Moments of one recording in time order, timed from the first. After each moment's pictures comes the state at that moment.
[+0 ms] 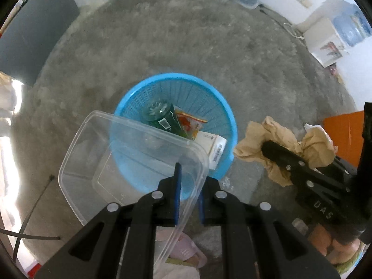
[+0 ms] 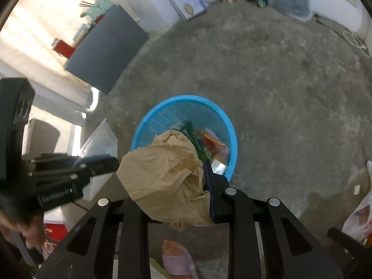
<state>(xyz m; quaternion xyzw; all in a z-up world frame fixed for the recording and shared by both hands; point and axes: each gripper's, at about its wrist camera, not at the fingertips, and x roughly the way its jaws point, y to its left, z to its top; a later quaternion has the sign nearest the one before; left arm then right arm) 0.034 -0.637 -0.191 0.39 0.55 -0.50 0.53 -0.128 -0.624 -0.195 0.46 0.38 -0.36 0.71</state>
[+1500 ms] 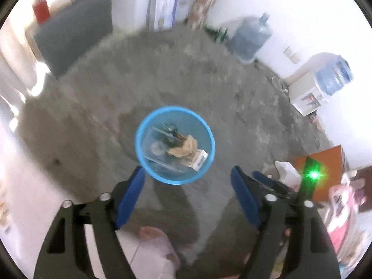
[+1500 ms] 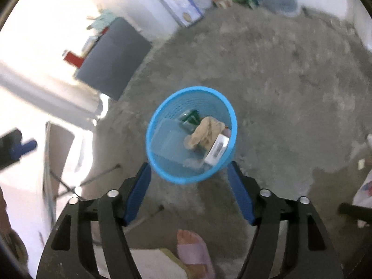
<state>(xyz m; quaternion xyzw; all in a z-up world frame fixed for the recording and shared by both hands) 0.070 -0.479 -0.012 0.24 0.50 -0.54 0.63 -0.162 -0.538 -0.146 0.46 0.33 -0.38 0.73</state>
